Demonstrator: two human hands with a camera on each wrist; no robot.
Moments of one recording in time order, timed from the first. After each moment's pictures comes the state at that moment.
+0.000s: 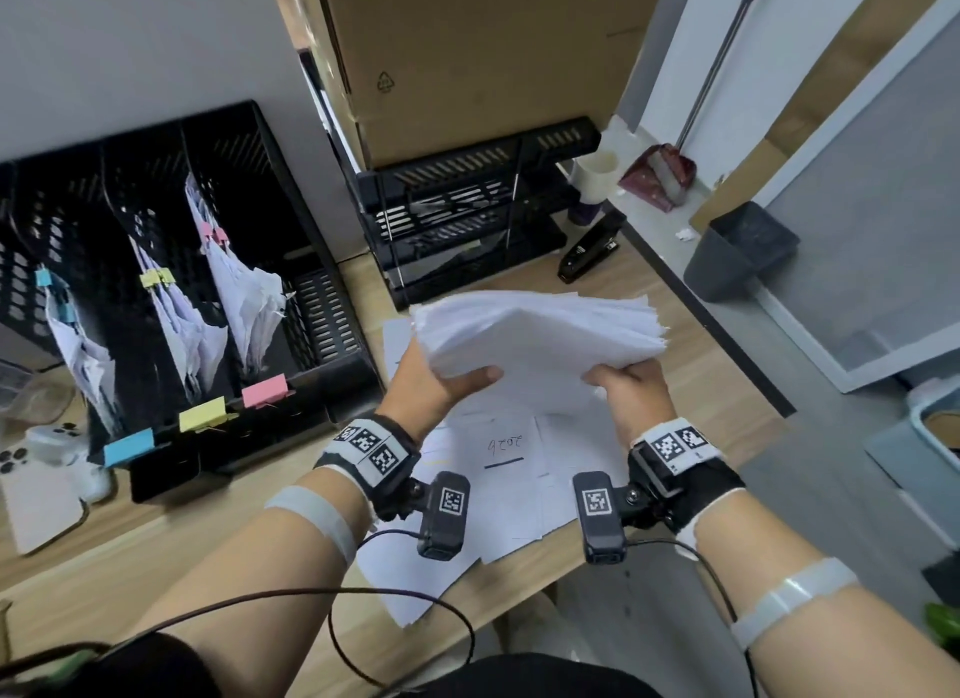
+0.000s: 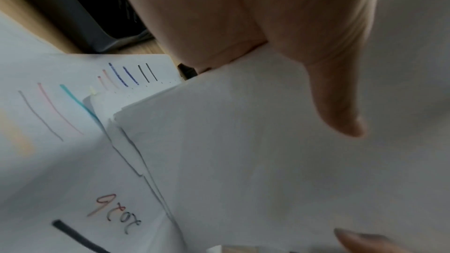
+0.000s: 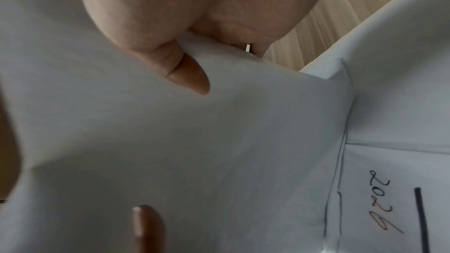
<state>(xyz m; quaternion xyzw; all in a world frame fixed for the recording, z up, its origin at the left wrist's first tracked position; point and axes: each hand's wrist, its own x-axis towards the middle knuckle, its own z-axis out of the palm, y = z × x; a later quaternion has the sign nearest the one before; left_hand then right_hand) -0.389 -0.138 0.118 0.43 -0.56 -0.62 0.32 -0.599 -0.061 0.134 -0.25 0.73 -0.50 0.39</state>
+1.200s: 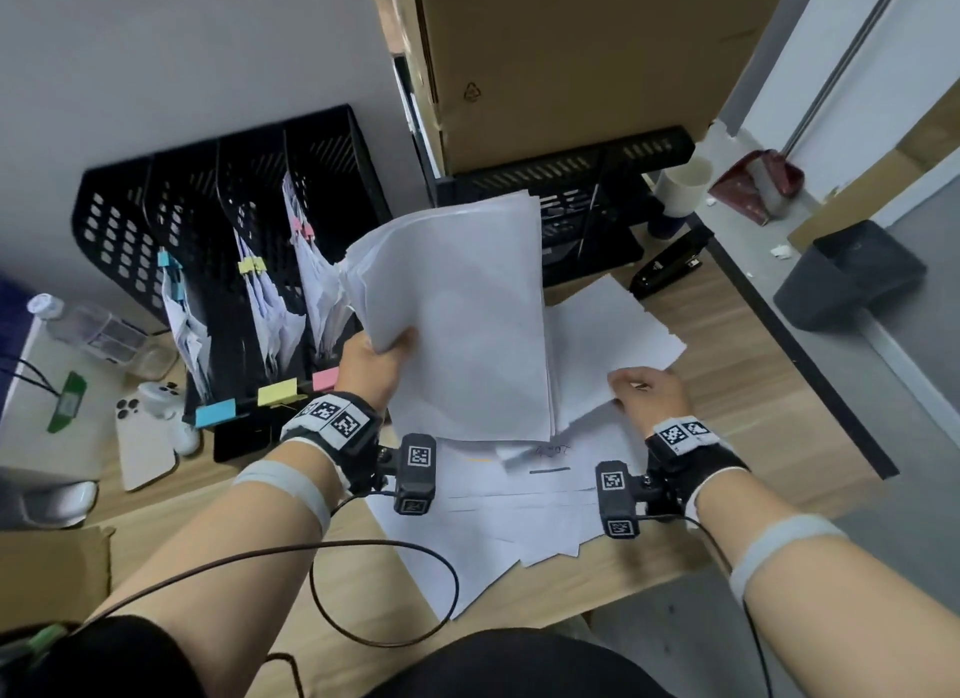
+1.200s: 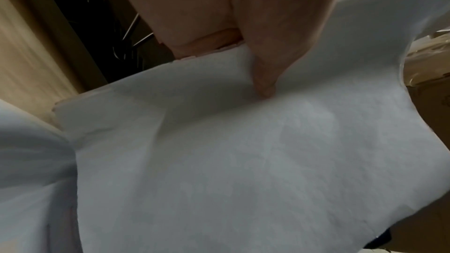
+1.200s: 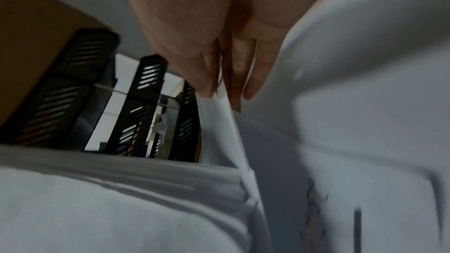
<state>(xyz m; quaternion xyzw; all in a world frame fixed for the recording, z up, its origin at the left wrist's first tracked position) -0.298 -0.185 0.104 0.63 -0.43 -0.50 0.42 -0.609 -0.110 0.050 -0.32 0.77 -0.36 0.42</state>
